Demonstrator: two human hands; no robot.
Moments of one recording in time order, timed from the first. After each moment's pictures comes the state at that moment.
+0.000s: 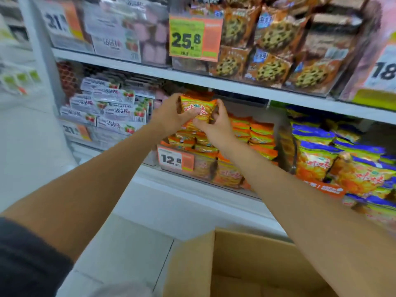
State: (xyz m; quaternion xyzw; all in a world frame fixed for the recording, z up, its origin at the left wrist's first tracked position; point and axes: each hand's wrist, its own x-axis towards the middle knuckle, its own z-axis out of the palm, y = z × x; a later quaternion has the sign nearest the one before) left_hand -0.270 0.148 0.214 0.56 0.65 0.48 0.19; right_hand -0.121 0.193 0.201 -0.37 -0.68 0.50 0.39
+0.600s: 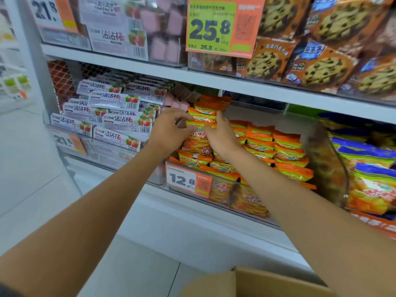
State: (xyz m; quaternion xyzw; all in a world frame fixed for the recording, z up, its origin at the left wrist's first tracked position) left_hand -0.312 0.181 0.170 0.57 0.66 0.50 0.04; right_hand -0.171 0.239 0.182 -0.46 -0.77 0.33 0.29
